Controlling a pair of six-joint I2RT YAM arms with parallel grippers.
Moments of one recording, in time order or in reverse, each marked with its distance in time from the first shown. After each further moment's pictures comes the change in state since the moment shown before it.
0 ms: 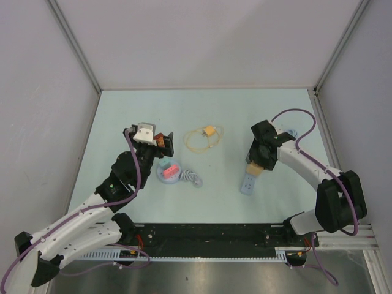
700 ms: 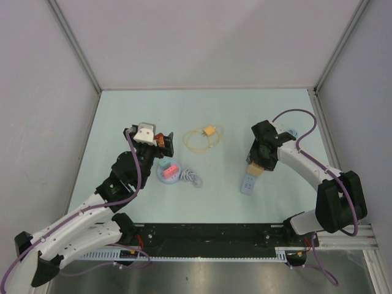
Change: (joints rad) left arm 0.000 0.000 -0.002 0.000 0.000 0.009; right arm -0.010 -0.001 0.003 -0.016 0.003 0.008
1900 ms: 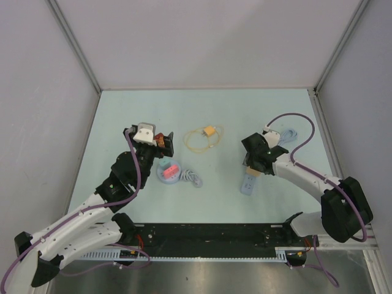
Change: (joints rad) left arm 0.000 -0.002 0.000 0.005 0.004 0.002; right arm 0.160 -0.063 -0.146 0.171 0.249 0.064
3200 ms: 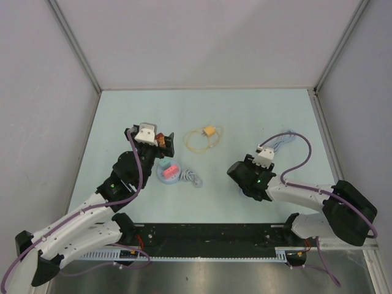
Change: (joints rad) left arm 0.000 0.010 -0.004 0.002 0.000 -0.001; right arm 0.345 -0.065 -0.267 0.231 0.502 0.213
